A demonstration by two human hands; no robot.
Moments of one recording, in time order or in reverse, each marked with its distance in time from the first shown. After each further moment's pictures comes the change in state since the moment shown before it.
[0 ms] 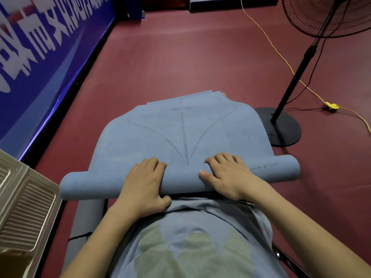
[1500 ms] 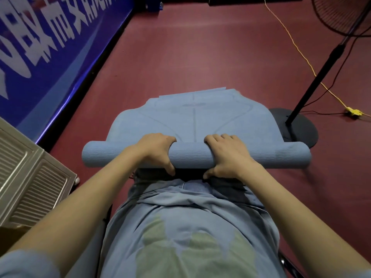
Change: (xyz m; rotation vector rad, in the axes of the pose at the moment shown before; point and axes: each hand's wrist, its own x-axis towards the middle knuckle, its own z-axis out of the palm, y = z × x) left_hand 0.090 -0.035 -0.025 -0.054 -0.367 -0.032; right_hand 0.056 -0.003 -0.018 -0.184 0.170 -0.122
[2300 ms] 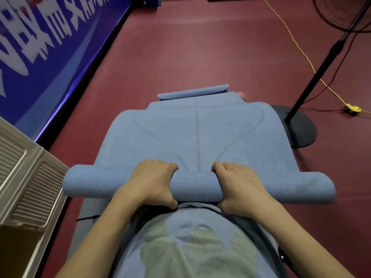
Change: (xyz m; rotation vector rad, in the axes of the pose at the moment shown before) left_hand -0.081 0.044 0.024 0.078 -0.055 -0.046; right_hand -0.084 -0.033 -0.006 0.063 -0.096 0.010
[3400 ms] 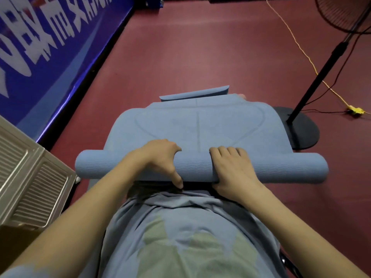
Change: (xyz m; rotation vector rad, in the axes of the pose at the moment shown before) left_hand 0.061 -0.021 -0.031 -0.131 -0.094 0.061; right_hand 0.040 0.007 0.017 -0.138 0.168 0.046
